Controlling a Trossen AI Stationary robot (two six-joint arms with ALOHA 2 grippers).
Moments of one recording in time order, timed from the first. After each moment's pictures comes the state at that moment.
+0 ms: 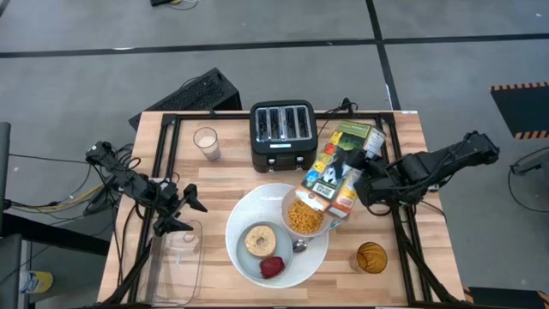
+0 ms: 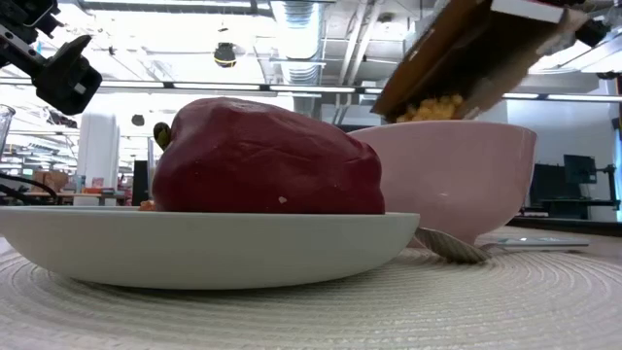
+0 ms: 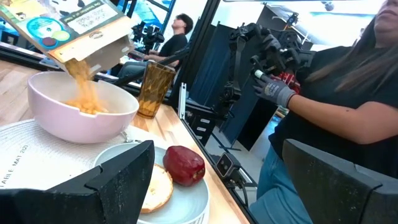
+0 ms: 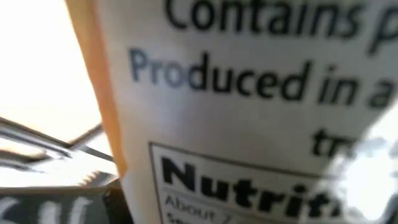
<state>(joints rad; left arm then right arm) -0.63 0.00 0.01 0.06 -0.22 -0.41 0.37 1.12 1.14 -1.34 1.01 -1.01</state>
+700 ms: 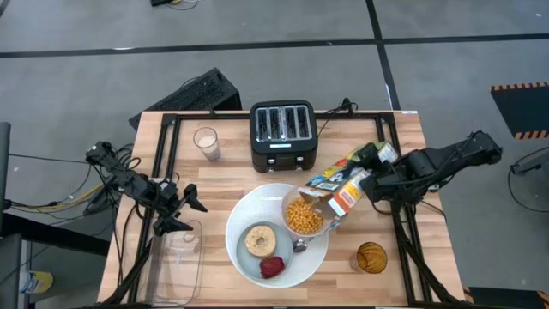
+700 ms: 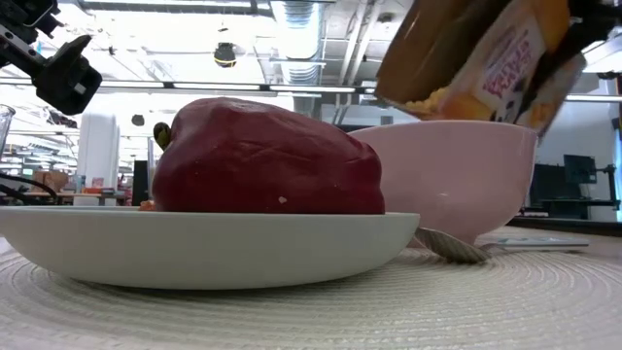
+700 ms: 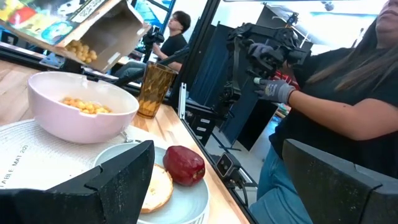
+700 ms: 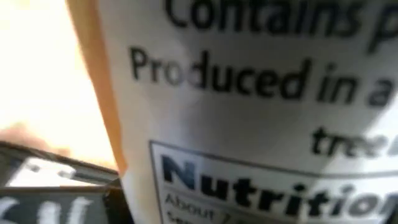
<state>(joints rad) -0.63 0.00 0.01 0.06 -0.22 -0.41 0.35 1.07 1.14 -1.49 0.67 -0.47</state>
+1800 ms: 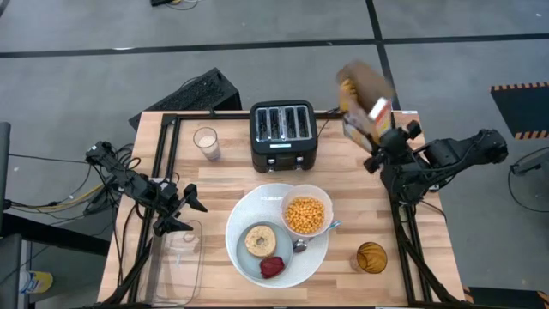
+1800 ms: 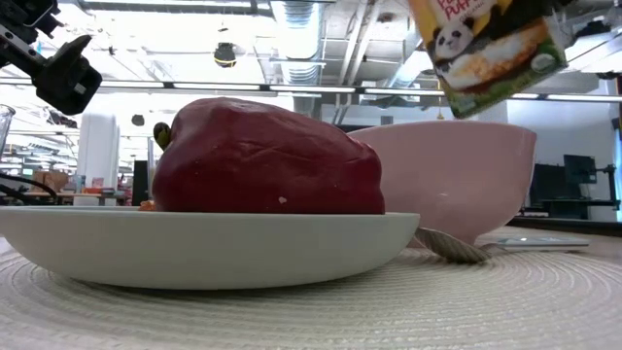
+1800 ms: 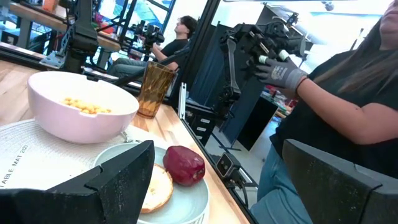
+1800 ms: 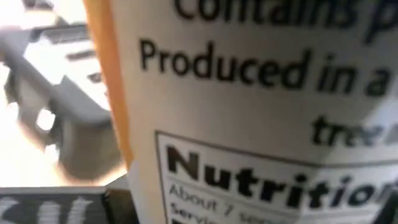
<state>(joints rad) -0.63 0.00 0.01 0.06 -0.22 -0.41 0.35 0.91 1.14 -1.39 1.21 0.71</state>
